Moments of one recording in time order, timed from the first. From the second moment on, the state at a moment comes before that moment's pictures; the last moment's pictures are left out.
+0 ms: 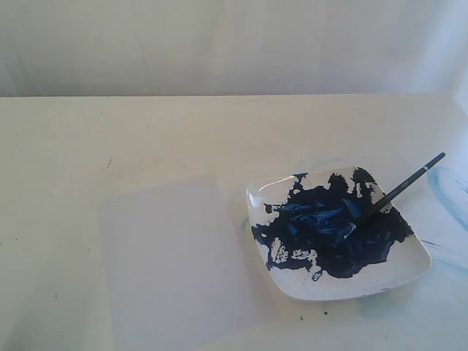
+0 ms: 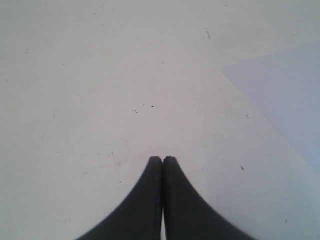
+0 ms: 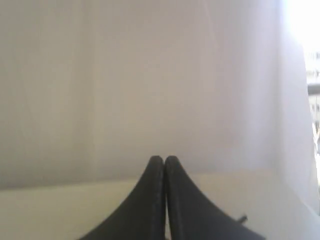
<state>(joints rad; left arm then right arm) -0.01 0.01 0.02 -0.09 0.44 0.10 0.20 0.01 0.00 0.00 -0.14 0.06</state>
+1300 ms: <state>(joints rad) -0.01 0.01 0.02 -0.09 0.44 0.10 -0.35 1.62 -1.05 0.92 0.90 -0.47</state>
